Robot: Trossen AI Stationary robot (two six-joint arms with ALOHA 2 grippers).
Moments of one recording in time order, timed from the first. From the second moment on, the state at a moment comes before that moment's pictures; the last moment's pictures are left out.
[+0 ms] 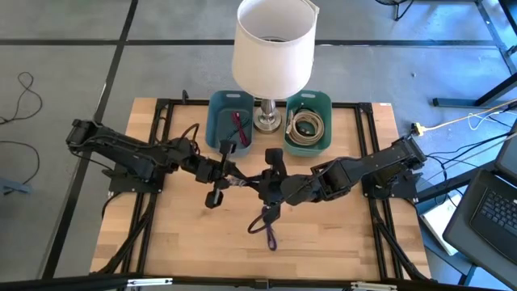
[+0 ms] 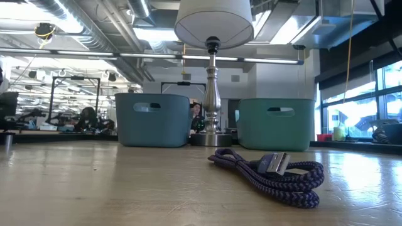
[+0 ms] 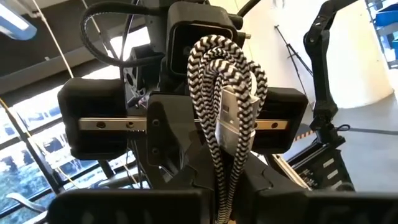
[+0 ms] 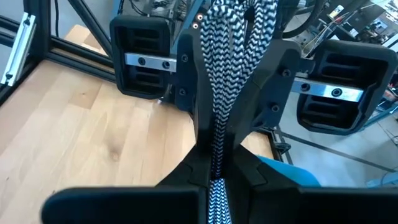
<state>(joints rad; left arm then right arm) -0.17 1.23 0.79 0.68 0.18 0.42 0.41 1.77 1.81 -0.52 0.58 -0.22</state>
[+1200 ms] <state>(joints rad) 0.09 1.14 0.79 -0.01 -0.21 0.42 0.60 1.70 1.64 -1.57 0.71 0.93</state>
